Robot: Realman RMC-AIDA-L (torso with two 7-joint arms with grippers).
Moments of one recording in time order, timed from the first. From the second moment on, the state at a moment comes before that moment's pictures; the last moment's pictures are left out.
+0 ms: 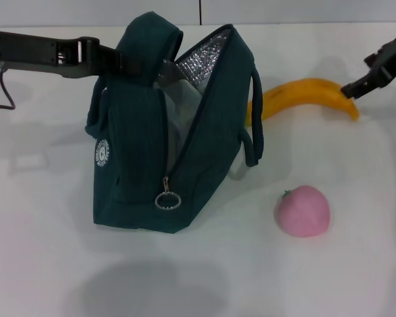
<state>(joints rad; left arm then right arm) -0.68 -1.98 0.66 0.95 2.09 1.75 -2.42 0.93 1.87 -1.09 -0.74 -2.47 -1.23 2.09</state>
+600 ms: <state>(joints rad) -0.68 -1.98 0.66 0.95 2.09 1.75 -2.41 0.96 1.93 -1.10 -0.53 -2.47 -0.97 2.03</state>
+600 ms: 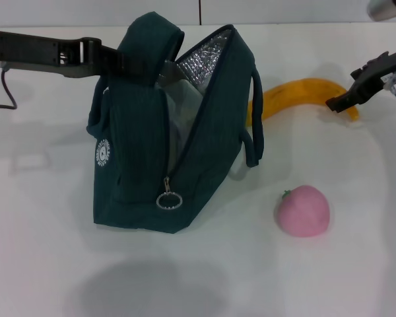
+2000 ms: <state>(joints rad) -0.69 -1.98 0.66 0.94 2.09 1.75 -2.41 0.94 1.99 -1.09 -0.47 -2.41 -0.83 1.97</state>
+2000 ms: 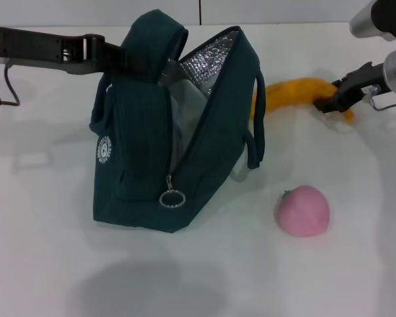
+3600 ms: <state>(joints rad) -0.68 -1.98 0.65 0.94 2.07 1.75 -2.41 0.76 1.96 -0.91 -1.22 -2.32 -1.31 1.97</state>
